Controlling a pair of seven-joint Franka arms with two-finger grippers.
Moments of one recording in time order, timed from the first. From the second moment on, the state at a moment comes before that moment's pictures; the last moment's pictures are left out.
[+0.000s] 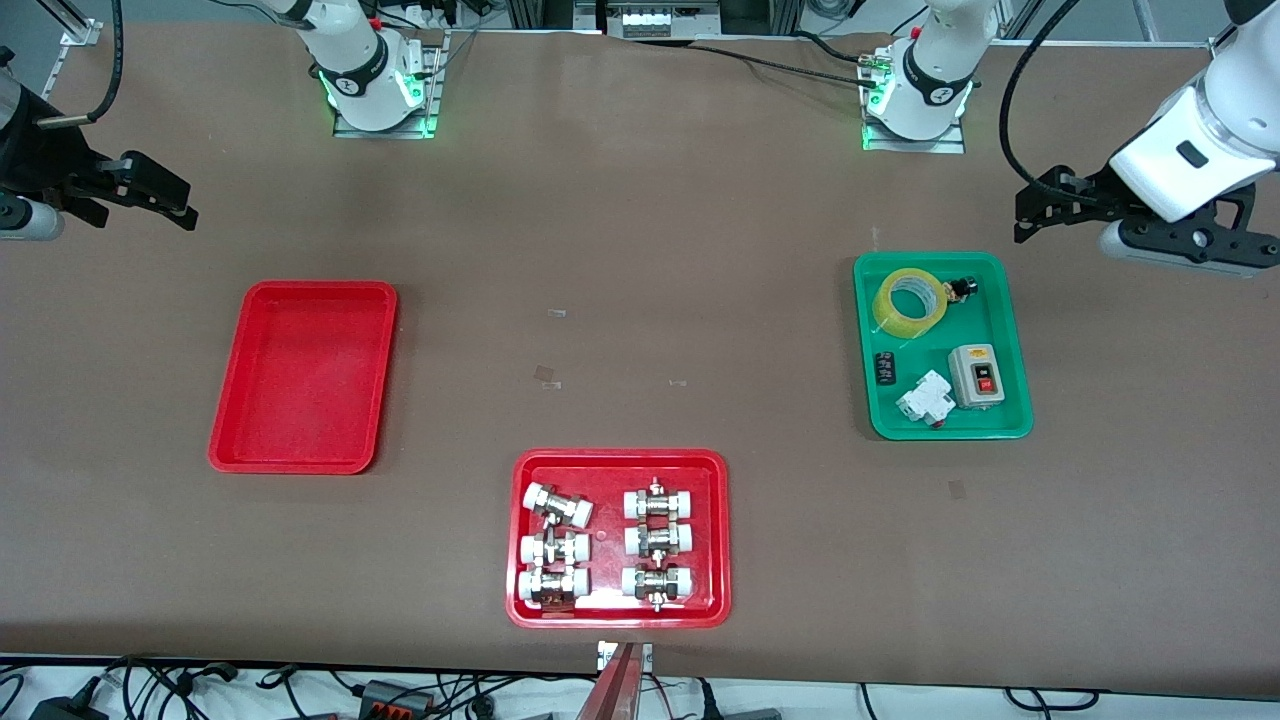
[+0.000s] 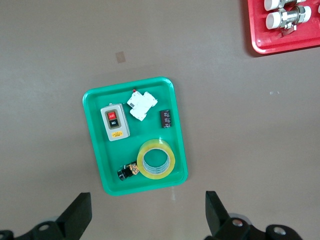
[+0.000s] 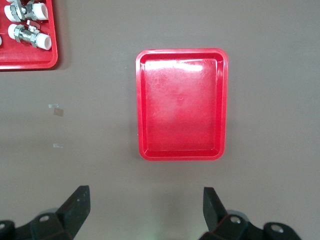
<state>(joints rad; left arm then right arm) 0.52 0.03 -0.66 -1.56 -0.02 1.53 0.00 0.07 -0.01 -0.01 -1.54 0.01 1.51 0.09</state>
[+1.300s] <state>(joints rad) 0.54 0.24 -0.64 -1.59 0.00 1.47 0.00 0.07 -0.01 -0.01 -1.54 0.01 1.51 0.09</state>
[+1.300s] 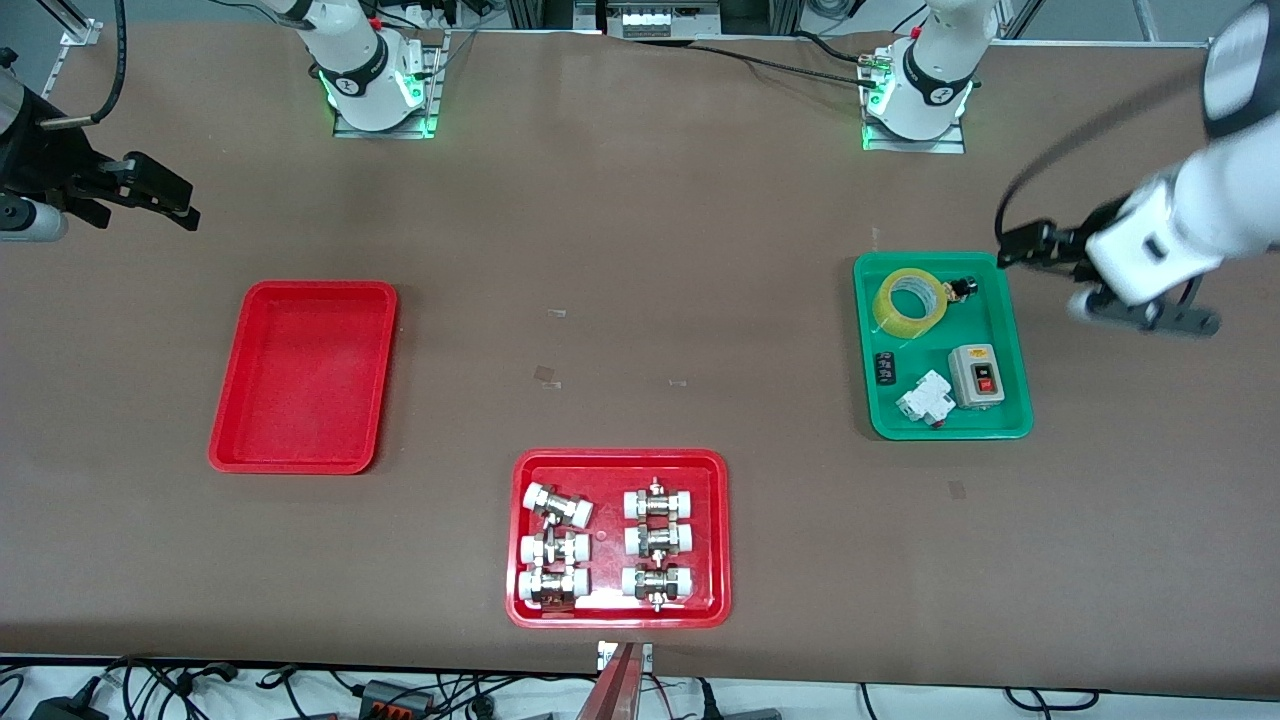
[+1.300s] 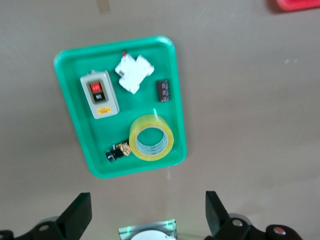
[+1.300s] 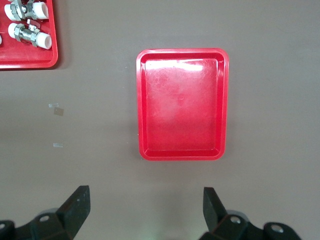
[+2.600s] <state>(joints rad) 0.56 0.26 -0.65 -2.26 0.20 2.10 -0.23 0.07 -0.01 -0.01 -1.54 0.01 1.51 0.08</state>
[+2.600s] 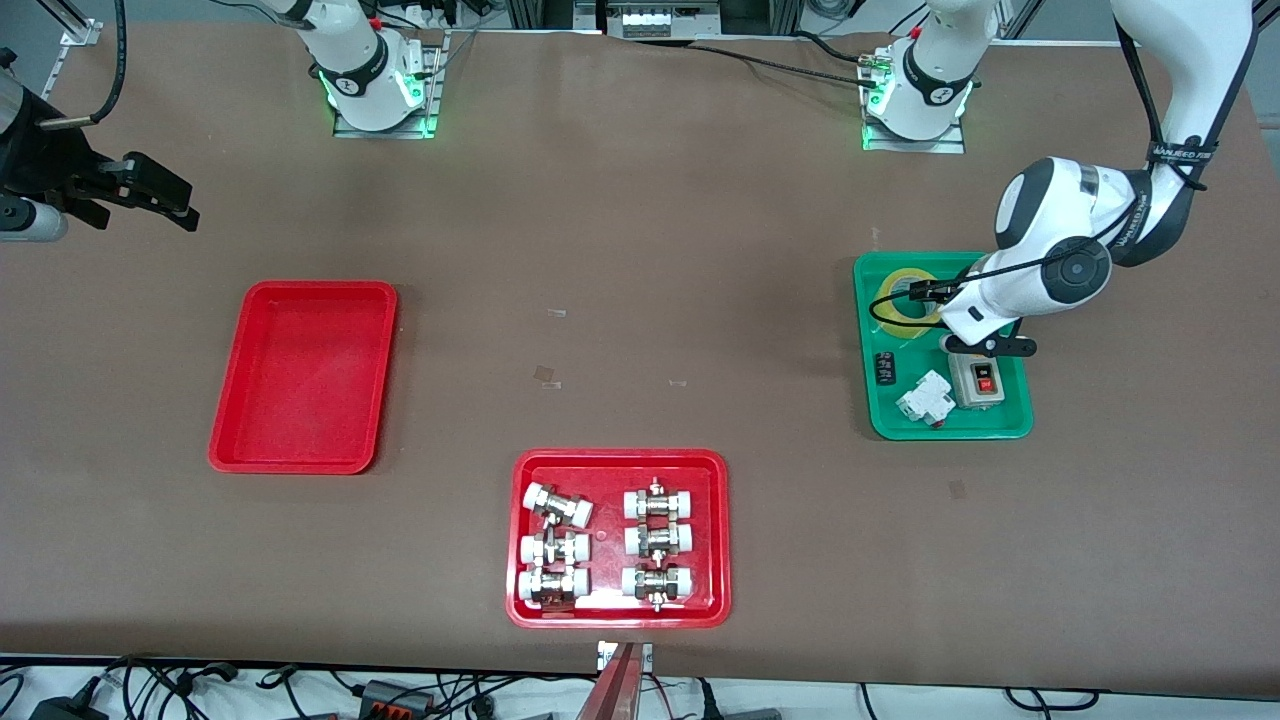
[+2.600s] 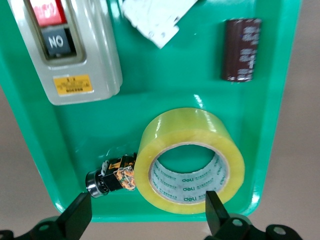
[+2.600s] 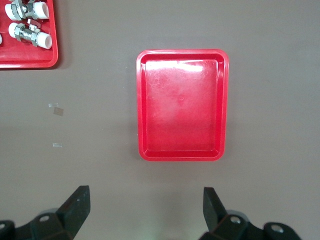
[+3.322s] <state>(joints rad) 0.57 0.36 -0.65 -2.29 0.32 2.12 -0.38 0.07 -0.01 -0.01 -1.54 0.01 1.51 0.08</state>
